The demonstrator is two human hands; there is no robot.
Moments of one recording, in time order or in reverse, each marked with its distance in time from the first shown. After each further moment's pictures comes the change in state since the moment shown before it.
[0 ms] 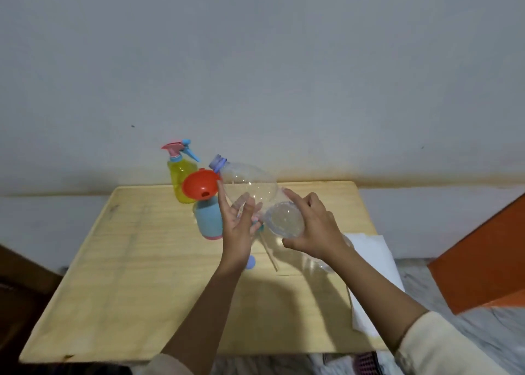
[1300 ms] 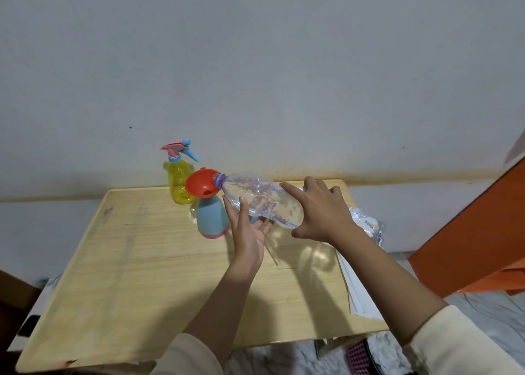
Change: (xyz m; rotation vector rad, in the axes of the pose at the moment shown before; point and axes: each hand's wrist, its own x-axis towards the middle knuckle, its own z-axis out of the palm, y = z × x) left_hand 0.001 -0.019 0.001 -0.463 0.104 -0.290; right_hand -0.005 -0.047 -0.039 -0.562 -0.071 0.000
